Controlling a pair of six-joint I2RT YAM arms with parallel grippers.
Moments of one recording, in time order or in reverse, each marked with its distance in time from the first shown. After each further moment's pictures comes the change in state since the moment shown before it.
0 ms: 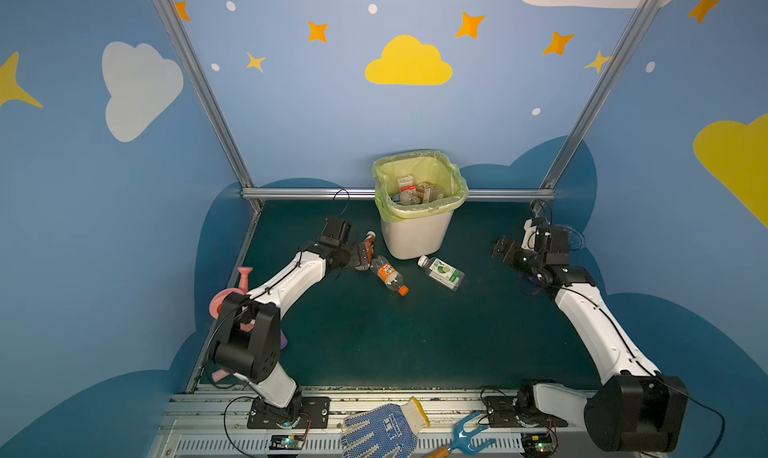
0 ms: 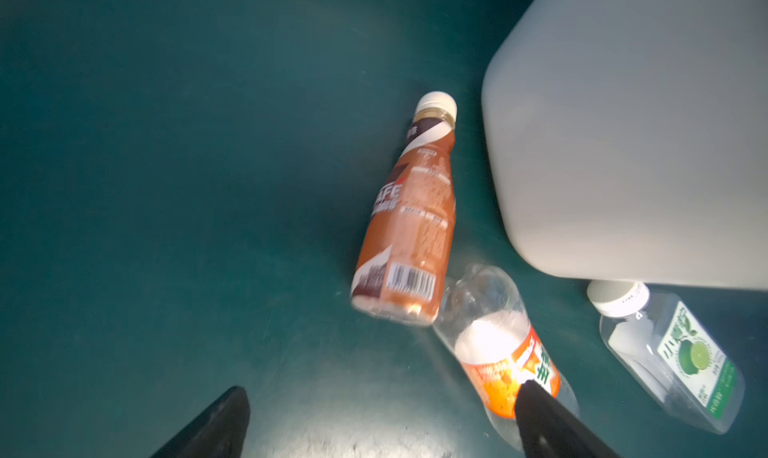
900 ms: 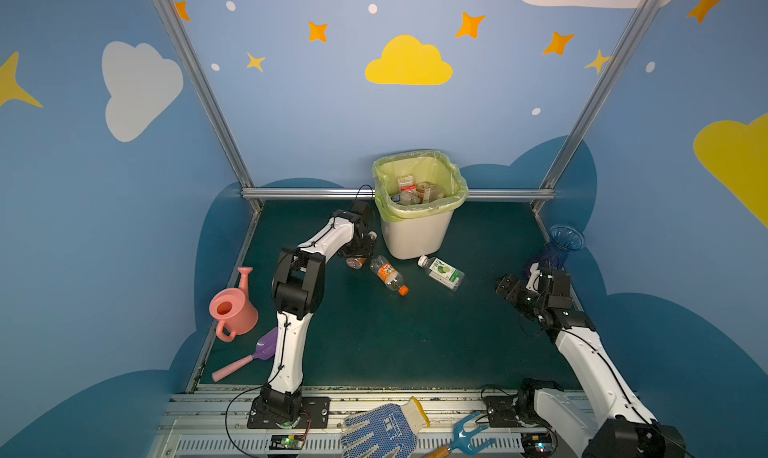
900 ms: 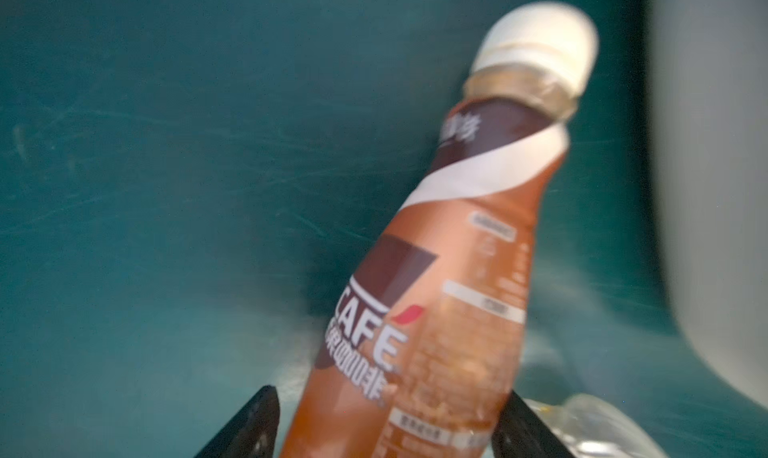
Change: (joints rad) left arm 0.003 0.569 0.614 -0.415 -0.080 0.152; right arm -0.094 -0.231 -0.343 0.034 -0.058 0.115
